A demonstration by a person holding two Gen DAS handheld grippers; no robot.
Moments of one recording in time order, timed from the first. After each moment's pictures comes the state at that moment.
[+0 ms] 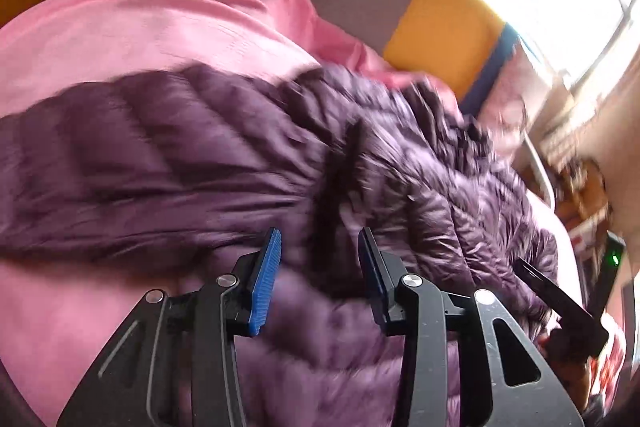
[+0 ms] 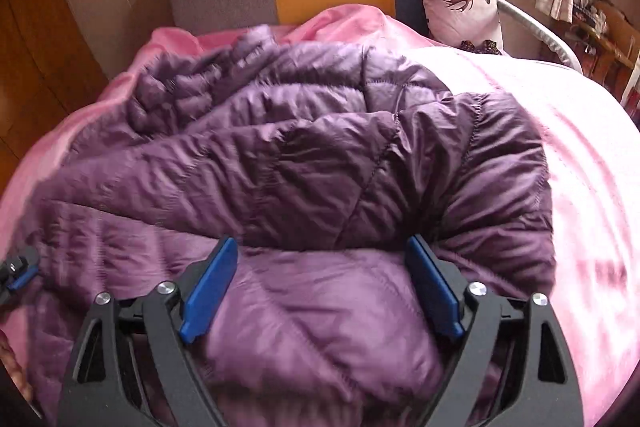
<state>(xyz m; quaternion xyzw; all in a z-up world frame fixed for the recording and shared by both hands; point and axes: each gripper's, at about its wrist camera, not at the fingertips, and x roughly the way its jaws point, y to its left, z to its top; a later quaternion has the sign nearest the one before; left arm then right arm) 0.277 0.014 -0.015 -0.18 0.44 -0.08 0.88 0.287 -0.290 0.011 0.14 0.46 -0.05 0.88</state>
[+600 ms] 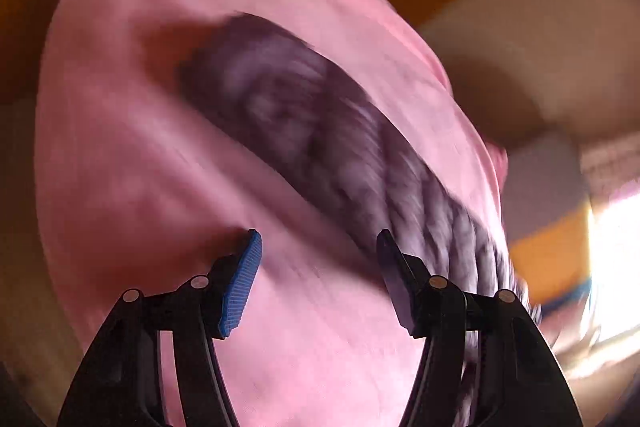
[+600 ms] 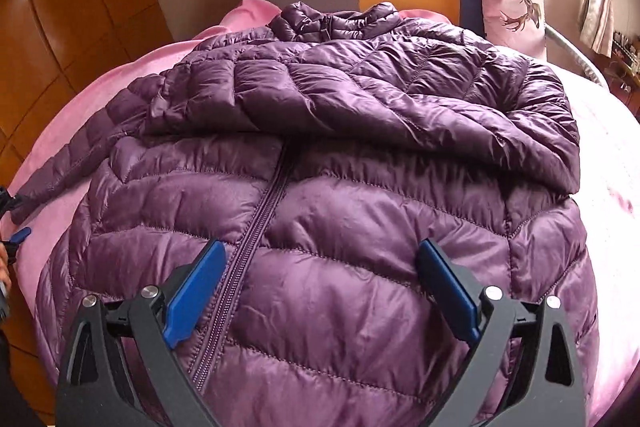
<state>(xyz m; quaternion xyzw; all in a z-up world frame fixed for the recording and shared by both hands) 0.158 0.326 -0.052 -0.46 0.34 0.21 0.79 0.190 -0.187 0.004 0.07 0.47 0.03 0.88</state>
